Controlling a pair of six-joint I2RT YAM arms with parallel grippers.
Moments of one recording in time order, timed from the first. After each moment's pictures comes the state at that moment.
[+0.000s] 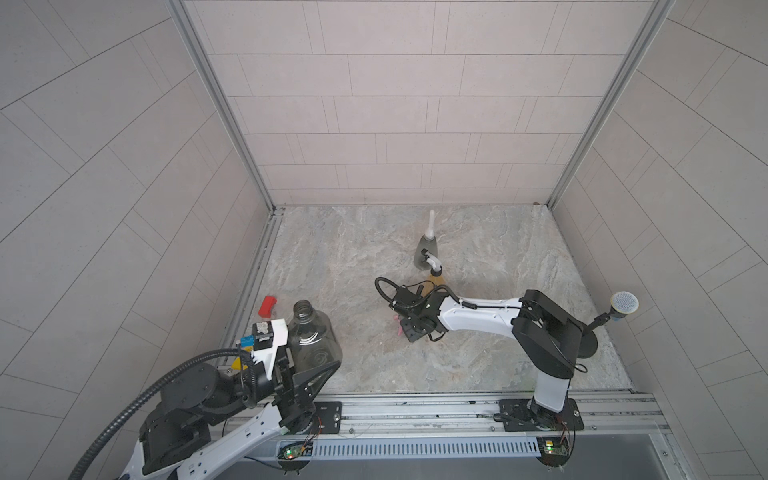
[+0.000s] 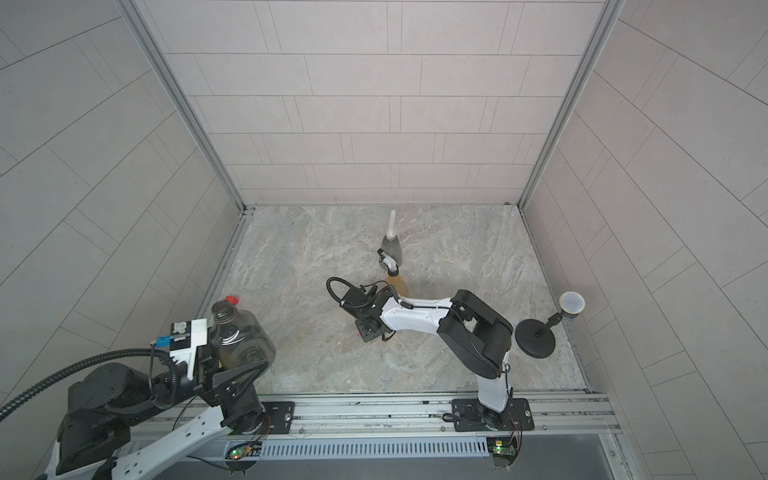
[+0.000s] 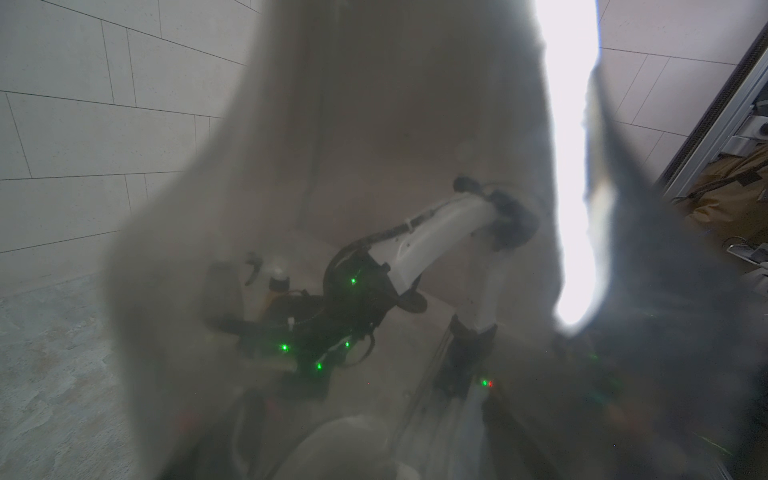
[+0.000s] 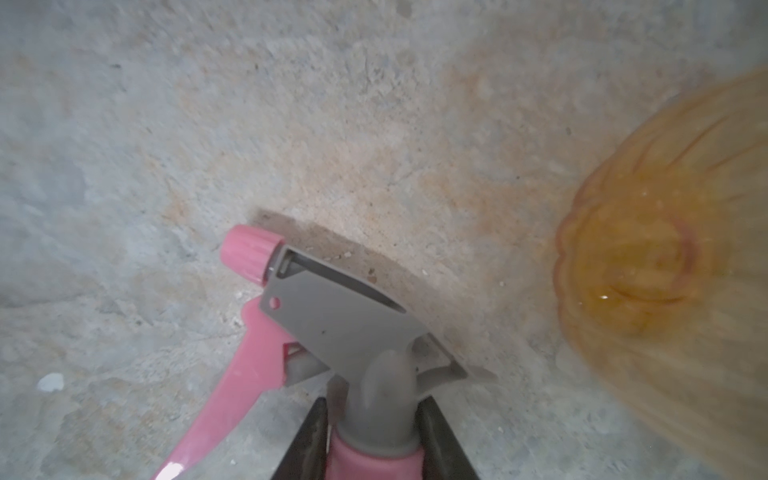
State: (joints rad) left arm -0.97 0.08 0.86 -0.78 0.09 -0.24; right arm 0.97 1.81 1.14 -0.57 0.19 0.47
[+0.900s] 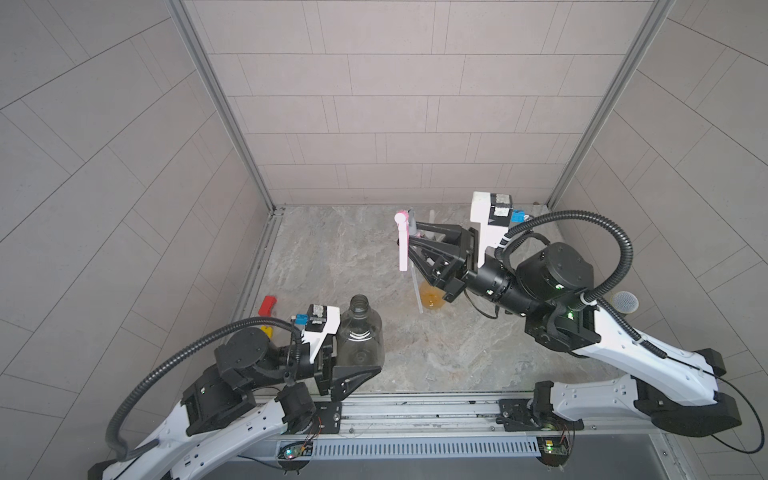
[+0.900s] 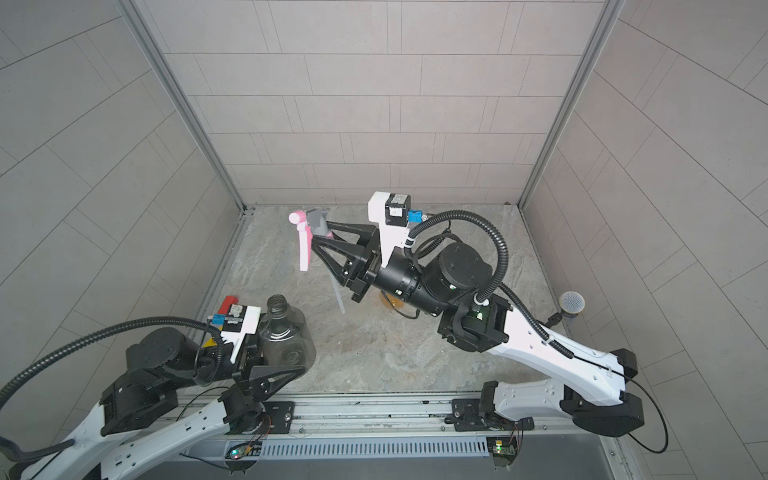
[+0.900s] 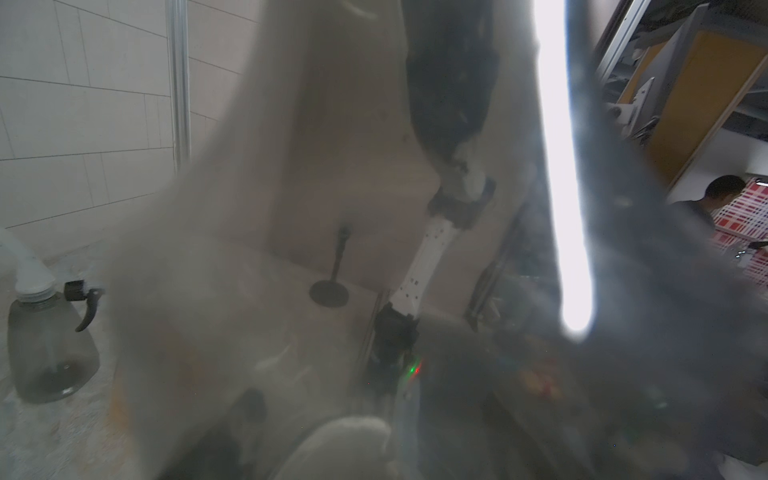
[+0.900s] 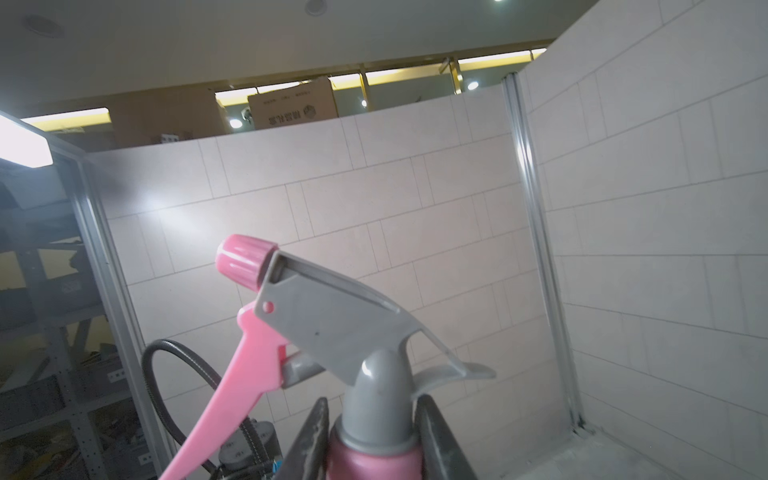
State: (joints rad) left arm -0.97 0.36 0.82 -0.45 0.44 -0.27; right arm 1.15 1.20 1.49 0.17 -0.05 0.30
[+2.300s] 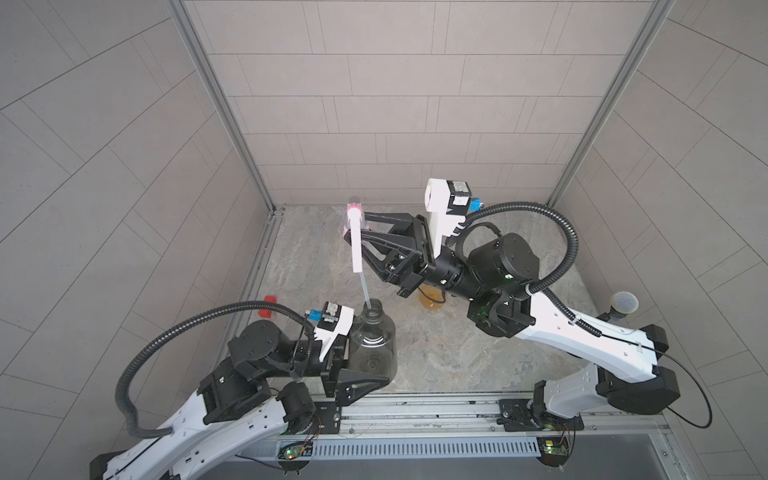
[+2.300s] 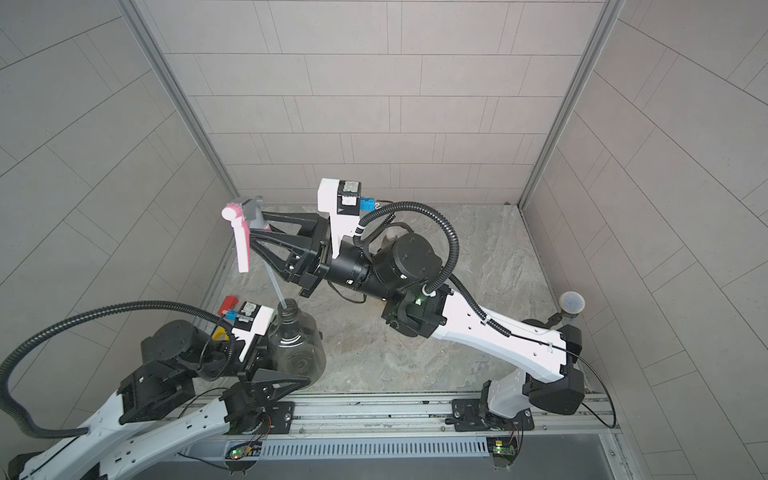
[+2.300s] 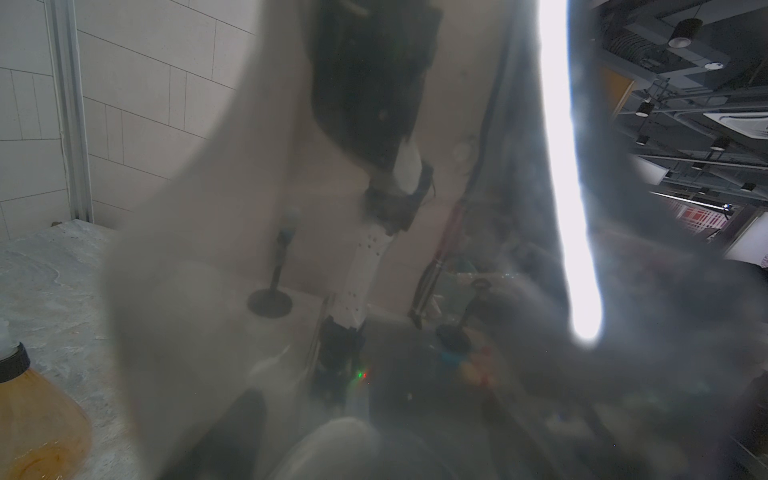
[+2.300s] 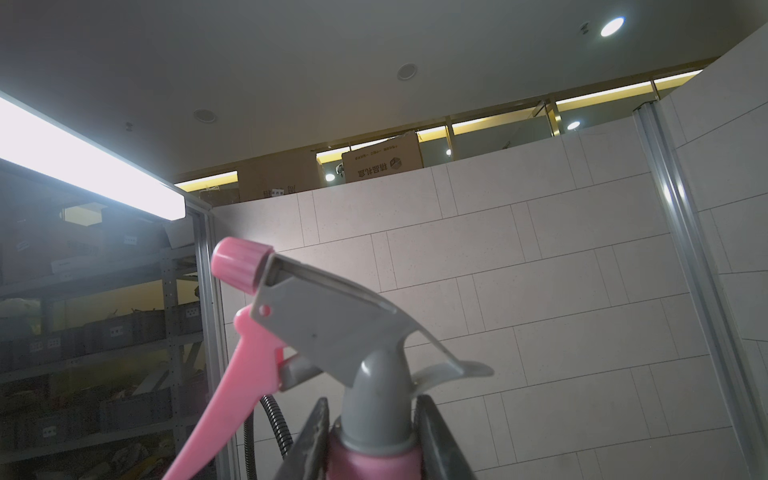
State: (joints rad) left arm -0.97 0.43 0.79 -0.30 0.59 -0.34; right arm 1.18 1.46 1.66 0.44 -0.20 0.38
